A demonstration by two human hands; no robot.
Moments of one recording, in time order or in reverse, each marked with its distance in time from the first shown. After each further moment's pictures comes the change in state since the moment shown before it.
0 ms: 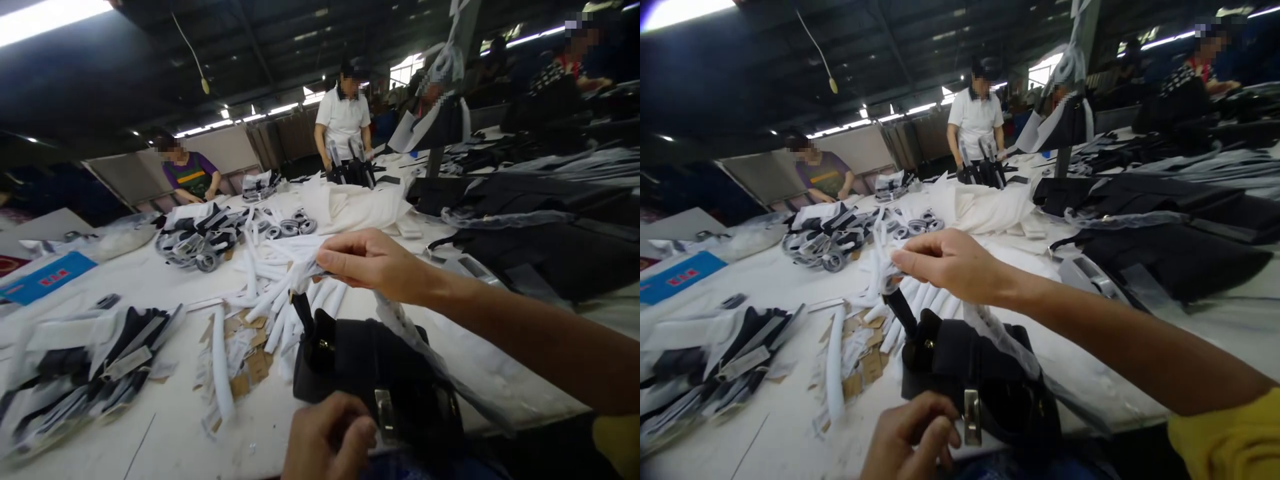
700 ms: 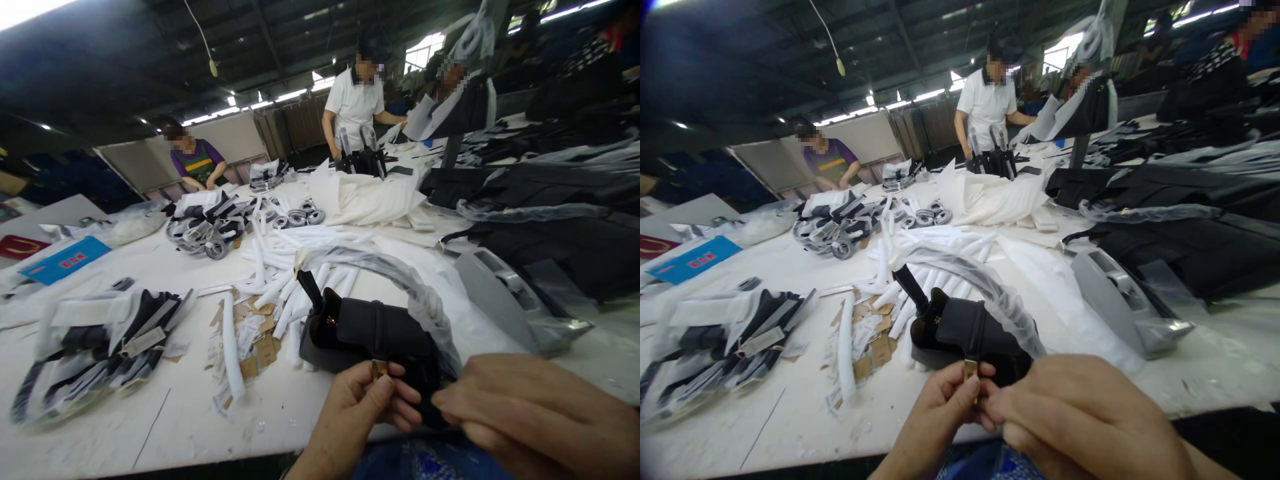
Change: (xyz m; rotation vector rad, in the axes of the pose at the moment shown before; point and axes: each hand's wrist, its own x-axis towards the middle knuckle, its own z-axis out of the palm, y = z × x) left_hand 0.023 -0.005 0.025 -0.860 -0.279 -0.198; right_hand -0.168 0.014 0.032 -0.748 0.207 -0.171
